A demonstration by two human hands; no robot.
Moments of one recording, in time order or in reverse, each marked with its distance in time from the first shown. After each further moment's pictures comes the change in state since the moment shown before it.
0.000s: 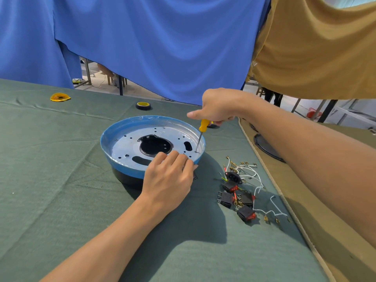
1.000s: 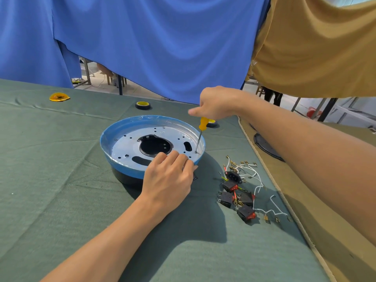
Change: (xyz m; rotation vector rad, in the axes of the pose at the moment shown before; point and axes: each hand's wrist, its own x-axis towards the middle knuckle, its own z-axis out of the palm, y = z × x) left_hand -0.001 0.000 0.000 -0.021 -0.024 0.012; right_hand 0.003 -0.001 0.000 -0.008 0.024 -0.026
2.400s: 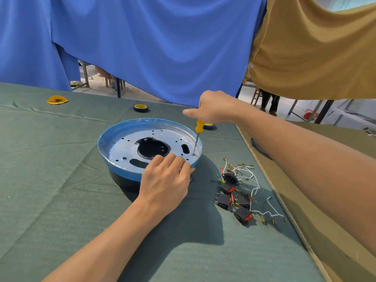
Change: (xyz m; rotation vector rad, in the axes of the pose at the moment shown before) left_hand 0.000 0.000 0.000 -0.013 0.004 -0.008; right_hand -0.006 -0.001 0.007 0.188 0.084 0.082
